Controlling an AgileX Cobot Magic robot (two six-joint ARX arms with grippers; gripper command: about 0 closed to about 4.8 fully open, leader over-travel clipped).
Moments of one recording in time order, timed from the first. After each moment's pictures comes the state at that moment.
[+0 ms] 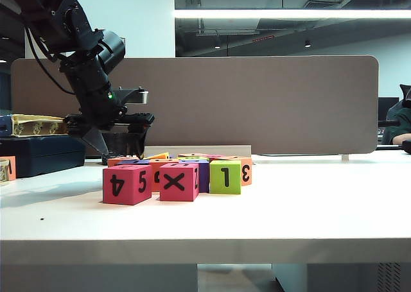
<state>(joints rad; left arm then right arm) -0.27 2.02 1.53 -0.36 -0.01 0.09 -0.02 0.02 0.72 -0.86 -0.69 0.20</state>
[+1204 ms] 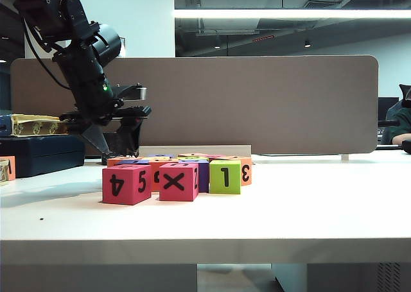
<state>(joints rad) -0.26 1.98 1.53 -0.46 0.05 0.09 -0.02 0.02 0.71 -0.89 -0.68 0.20</state>
